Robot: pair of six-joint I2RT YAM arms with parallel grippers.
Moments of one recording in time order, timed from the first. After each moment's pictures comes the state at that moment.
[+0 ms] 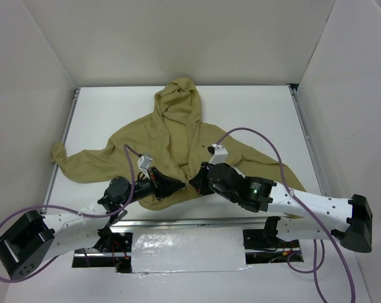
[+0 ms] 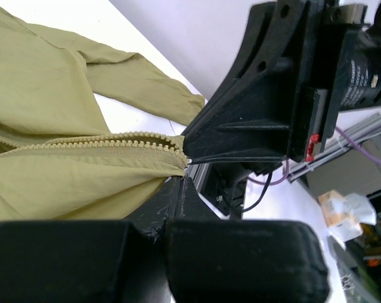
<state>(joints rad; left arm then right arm) -0.76 0.99 0.16 0.94 0.37 -0.76 1.15 1.02 0.78 -0.31 0.37 0.85</state>
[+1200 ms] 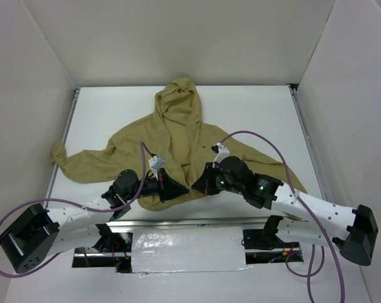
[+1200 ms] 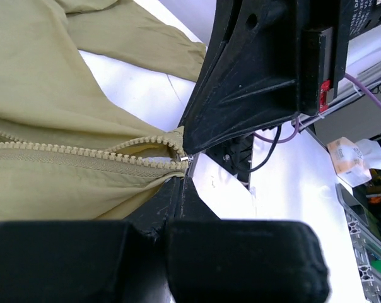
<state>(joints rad) -0.76 1.06 0.25 0.78 0.53 -0.64 0.98 0.95 0.70 -0.27 -0.01 0.82</state>
